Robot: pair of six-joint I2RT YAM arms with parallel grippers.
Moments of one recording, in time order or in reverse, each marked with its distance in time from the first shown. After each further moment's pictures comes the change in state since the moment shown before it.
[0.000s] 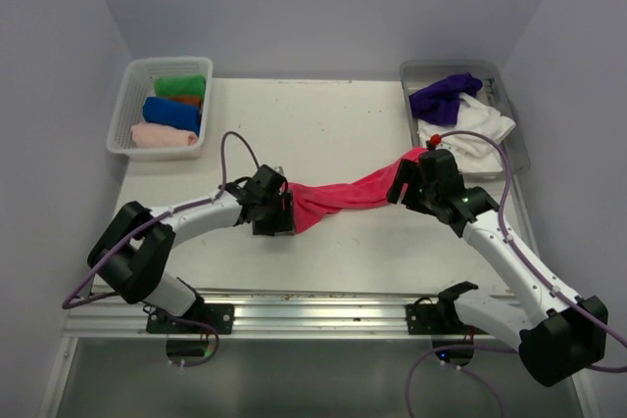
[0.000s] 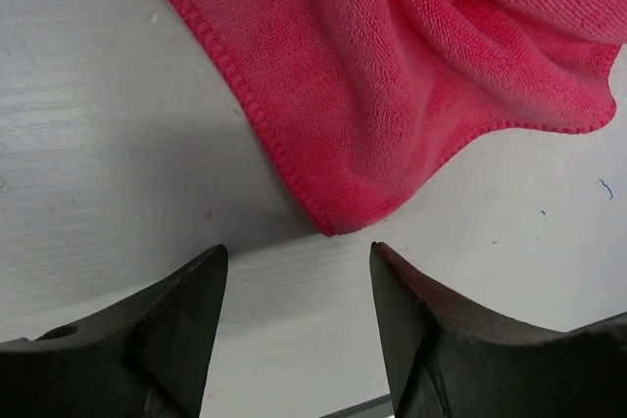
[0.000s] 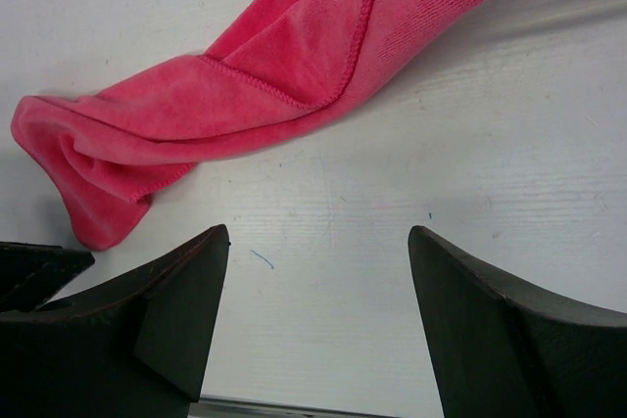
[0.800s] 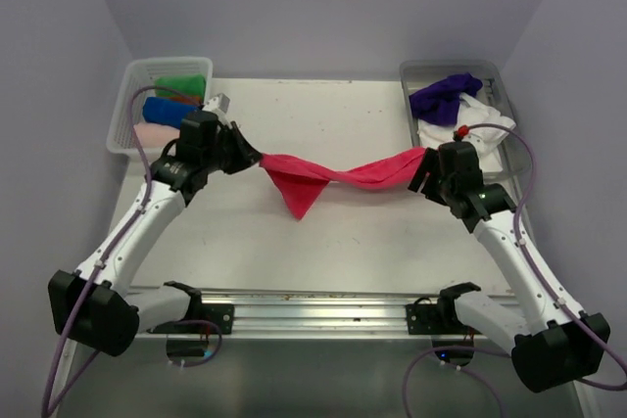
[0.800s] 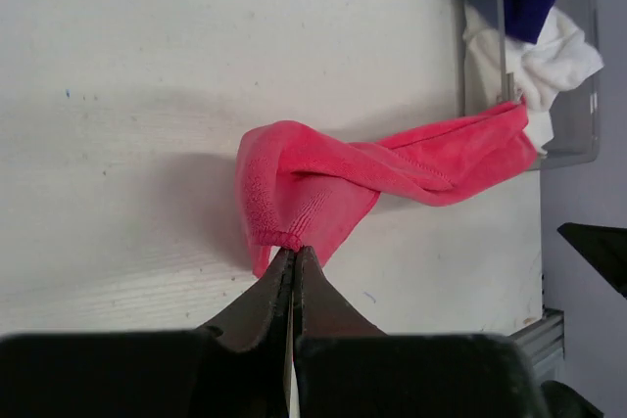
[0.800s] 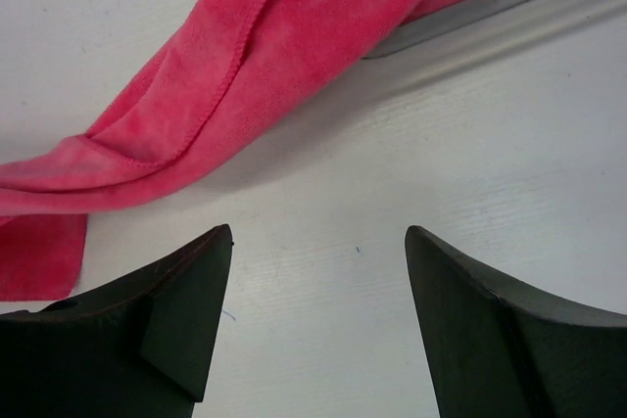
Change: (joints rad) left arm 0.302 -0.298 0.245 -0.029 0.120 0.050; right arm -0.110 -0.040 0.065 -0.077 0.127 -0.039
